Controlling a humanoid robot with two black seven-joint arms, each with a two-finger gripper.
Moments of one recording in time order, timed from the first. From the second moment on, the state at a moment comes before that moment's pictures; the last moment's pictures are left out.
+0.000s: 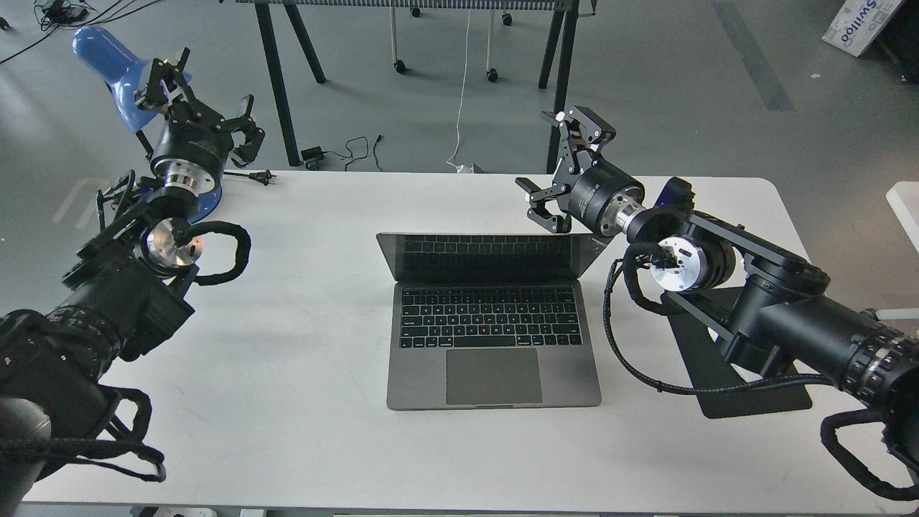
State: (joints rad) left arm -0.95 0.14 -0.71 -0.18 -0.11 -0.49 -0.46; right arm 0.88 -0.28 0.40 0.98 0.05 0.08 0.16
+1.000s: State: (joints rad) left arm -0.95 0.14 -0.71 -0.17 -0.11 -0.49 -0.46; right arm 0.51 -0.35 0.39 1.17 -0.29 0.03 0.17
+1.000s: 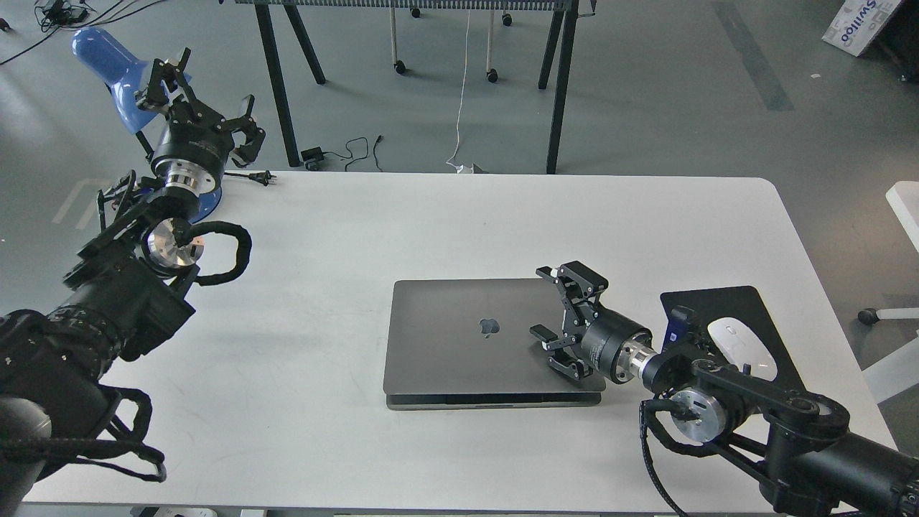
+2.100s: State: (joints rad) left arm -0.95 0.14 -0.71 -0.17 -0.11 -0.49 -0.46; right arm 0.59 -0.32 0.88 1.08 -0.32 0.05 0.16
